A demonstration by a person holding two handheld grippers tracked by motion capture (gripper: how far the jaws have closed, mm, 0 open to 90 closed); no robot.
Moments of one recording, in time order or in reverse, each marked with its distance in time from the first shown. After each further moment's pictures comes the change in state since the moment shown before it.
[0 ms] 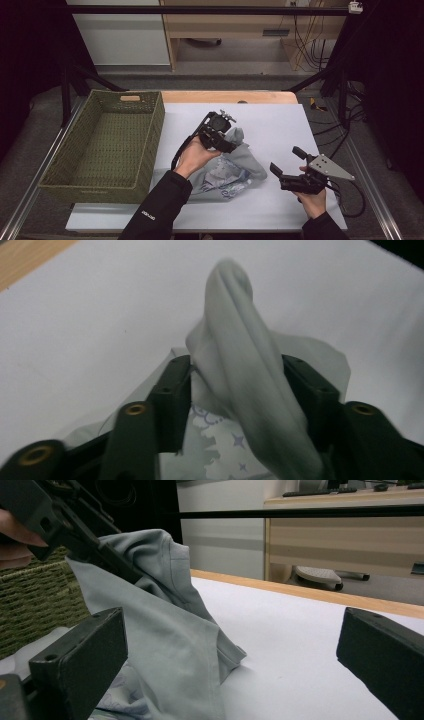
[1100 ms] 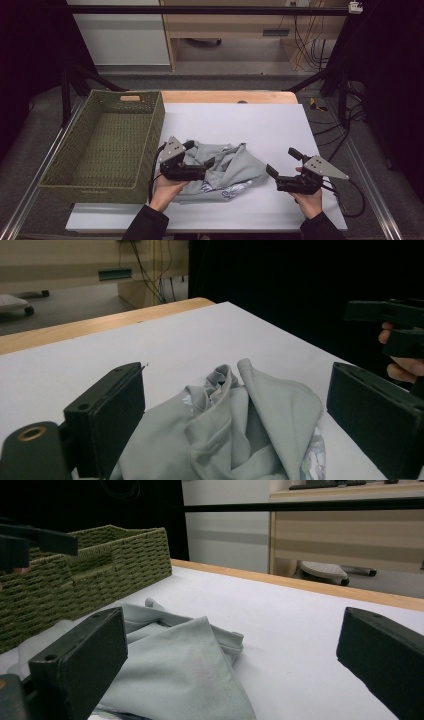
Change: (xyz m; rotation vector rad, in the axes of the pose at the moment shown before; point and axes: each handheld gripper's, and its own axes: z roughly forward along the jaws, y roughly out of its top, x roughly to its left) left arm 0.004 -0.135 -0.035 -0.610 0.014 -0.114; right arm 0.003 -0.006 0.007 0.017 0.014 -0.026
